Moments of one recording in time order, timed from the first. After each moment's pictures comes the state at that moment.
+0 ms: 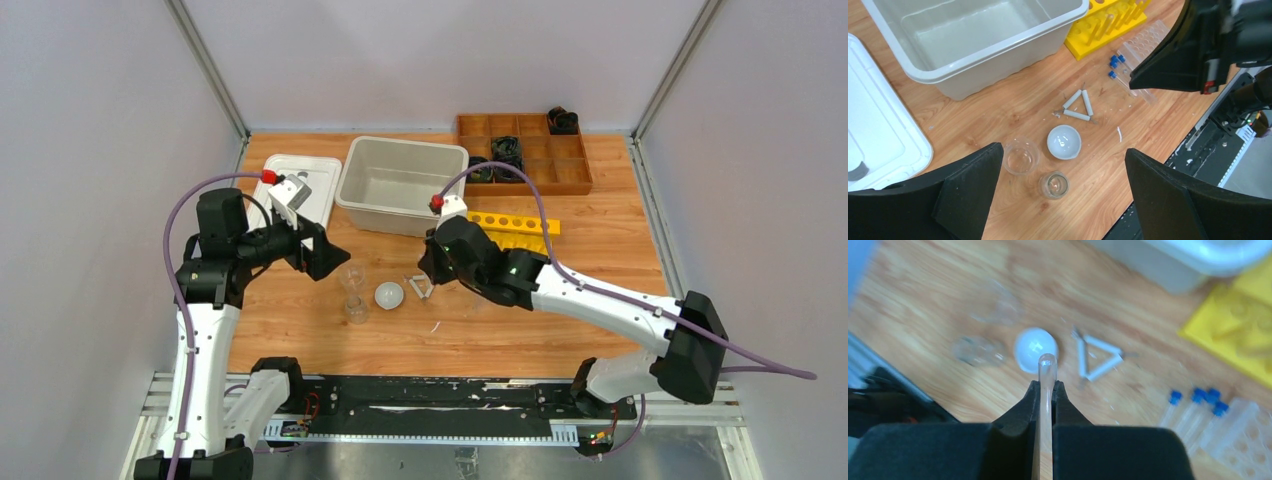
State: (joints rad) left arm 0.04 0.83 1.07 -0.81 0.80 0.22; right arm 1.03 1.35 1.06 -0.34 0.26 0.50
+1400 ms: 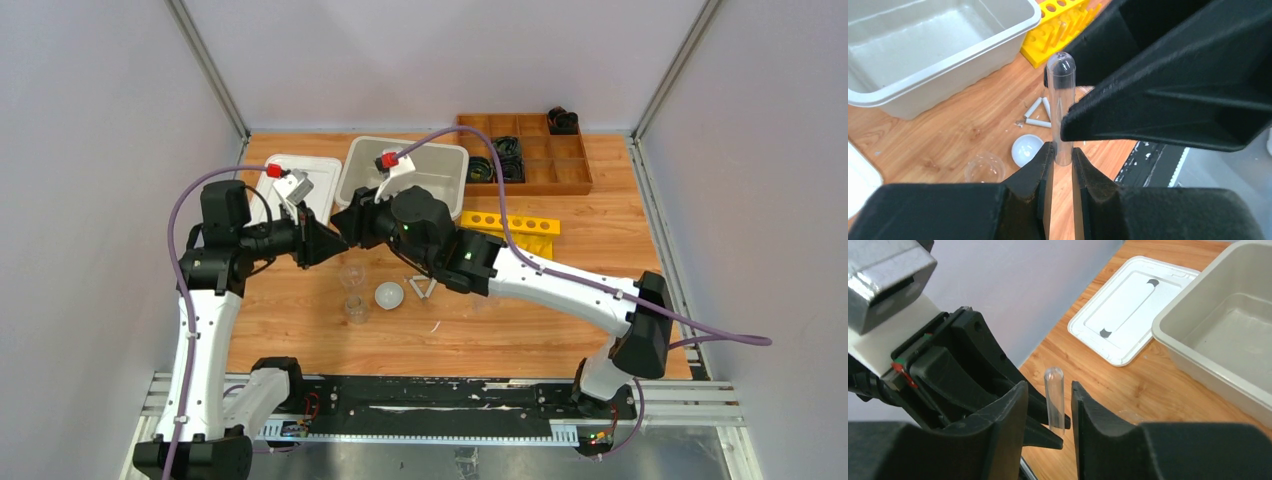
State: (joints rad) left arm 0.03 0.90 1.10 -0.81 0.99 0.17; right arm 1.18 1.58 1.46 0.04 0.30 0.51
